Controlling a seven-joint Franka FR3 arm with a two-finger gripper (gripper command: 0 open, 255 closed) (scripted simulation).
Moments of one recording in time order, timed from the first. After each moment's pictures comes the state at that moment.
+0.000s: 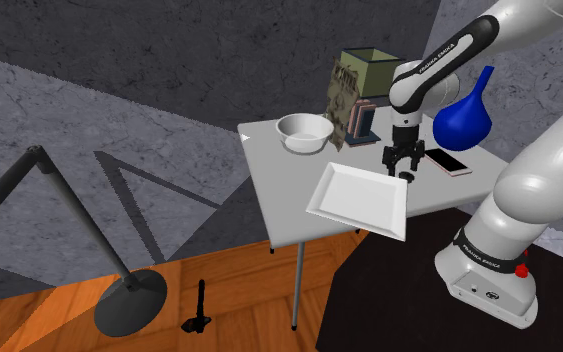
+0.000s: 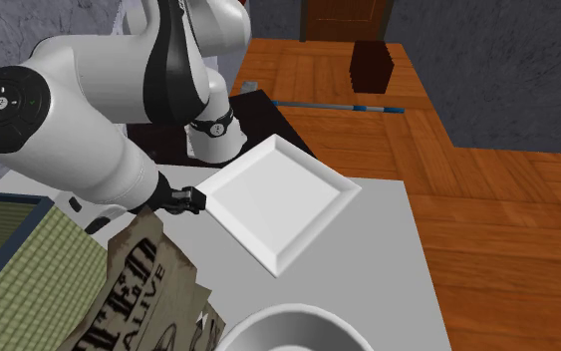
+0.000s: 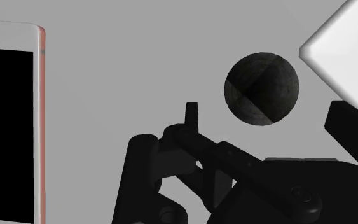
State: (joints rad) arm -0.15 -0.19 -0.37 -2.71 -0.09 2.18 0.01
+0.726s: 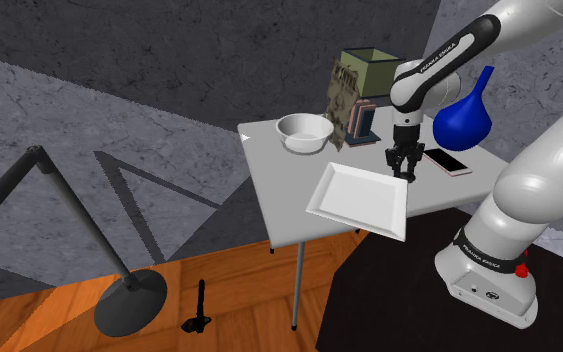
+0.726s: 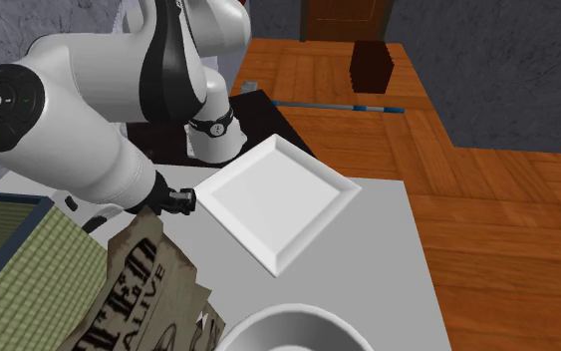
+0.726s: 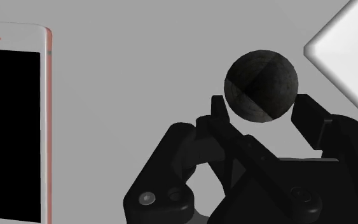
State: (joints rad) arm -0.15 -0.19 -0.37 -2.71 -0.10 2.18 0.01
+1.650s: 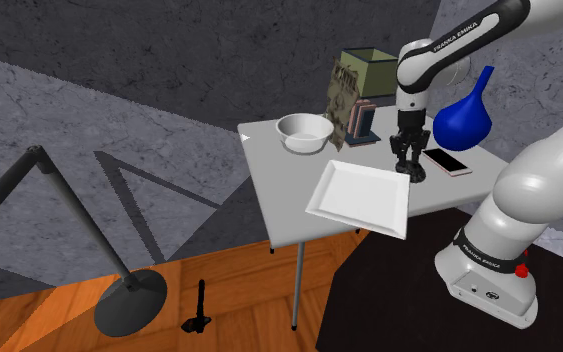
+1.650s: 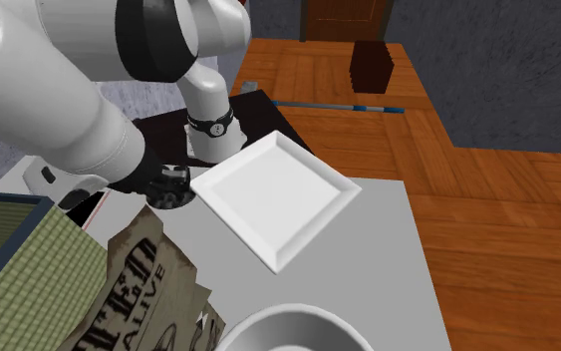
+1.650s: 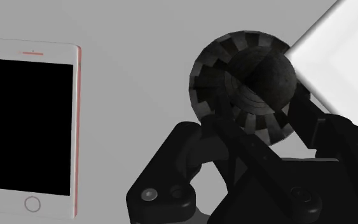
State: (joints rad) arm -0.16 -0.33 -0.35 -2.67 -0.12 2.00 0.04
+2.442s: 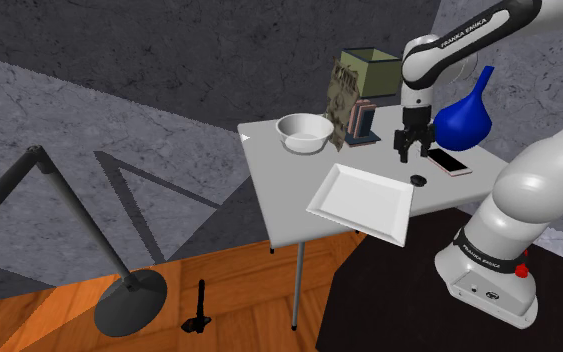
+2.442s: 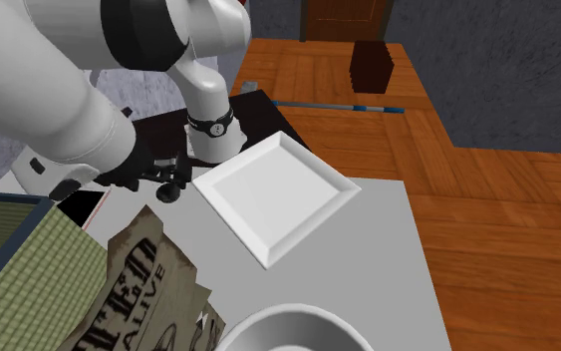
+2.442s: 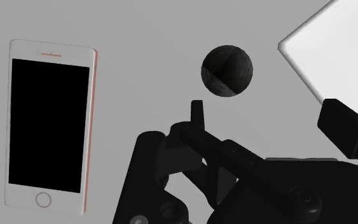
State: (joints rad) arm -0.17 -0.37 -0.36 -2.67 -0.15 1.95 -0.01
